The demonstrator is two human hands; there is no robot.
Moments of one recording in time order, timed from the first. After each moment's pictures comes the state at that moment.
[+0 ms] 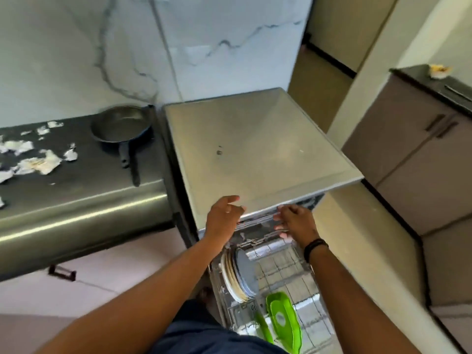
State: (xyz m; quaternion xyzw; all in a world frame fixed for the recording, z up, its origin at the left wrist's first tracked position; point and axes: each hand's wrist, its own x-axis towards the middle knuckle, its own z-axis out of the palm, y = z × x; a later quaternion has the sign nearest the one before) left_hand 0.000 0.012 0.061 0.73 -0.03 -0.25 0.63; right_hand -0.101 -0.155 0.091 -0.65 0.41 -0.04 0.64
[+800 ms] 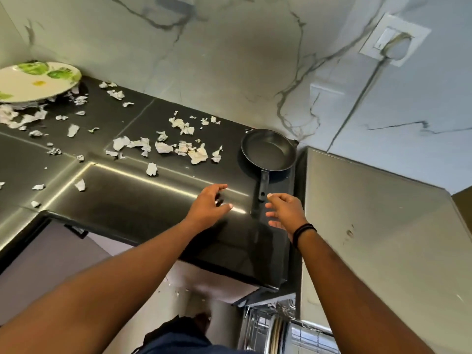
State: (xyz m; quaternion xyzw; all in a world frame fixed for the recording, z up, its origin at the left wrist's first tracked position) left_hand 0.206 0.314 0.047 0.86 0.02 -0.02 0.50; right_hand 0.200 0.099 0.138 -0.78 0.17 0.15 0.59
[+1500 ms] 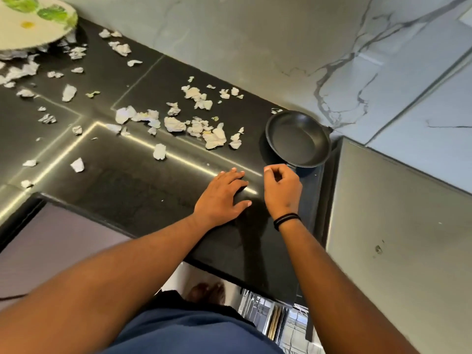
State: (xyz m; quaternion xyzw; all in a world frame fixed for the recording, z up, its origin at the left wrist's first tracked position) left_hand 0.246 0.325 -0.002 0.93 -0.12 0.08 0.34; right_hand 0.272 0.179 0.102 -0.88 0.07 -0.06 0.46
